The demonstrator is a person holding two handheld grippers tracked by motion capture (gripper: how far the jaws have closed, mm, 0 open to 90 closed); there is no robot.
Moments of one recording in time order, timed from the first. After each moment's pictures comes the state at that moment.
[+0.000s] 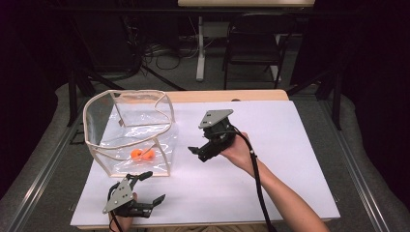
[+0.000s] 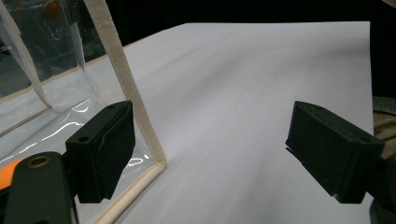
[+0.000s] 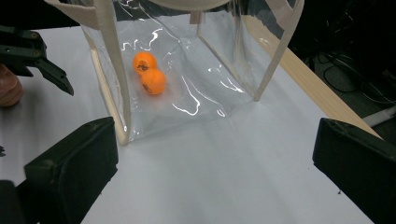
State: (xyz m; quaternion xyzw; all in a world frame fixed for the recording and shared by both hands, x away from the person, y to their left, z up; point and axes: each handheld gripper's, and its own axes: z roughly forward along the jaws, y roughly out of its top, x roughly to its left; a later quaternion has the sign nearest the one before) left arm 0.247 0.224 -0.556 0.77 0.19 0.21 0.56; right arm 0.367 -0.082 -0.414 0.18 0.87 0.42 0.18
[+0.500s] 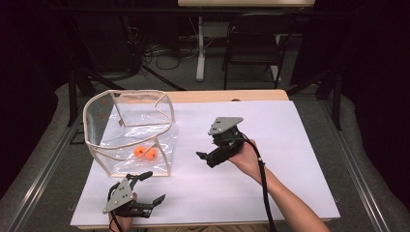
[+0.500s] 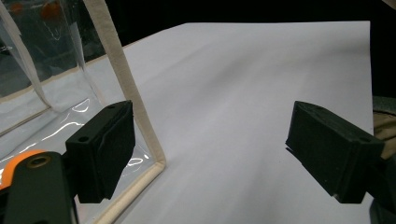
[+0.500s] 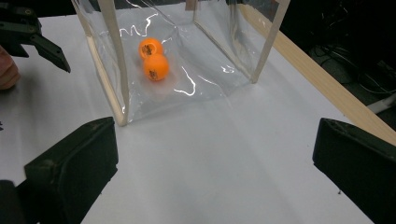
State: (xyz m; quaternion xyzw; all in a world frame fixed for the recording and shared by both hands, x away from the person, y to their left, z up) left arm 0.247 0.224 -0.556 0.78 0.19 0.21 0.56; right arm 0.357 -0.104 -0.430 0.19 0.87 0.43 0.18
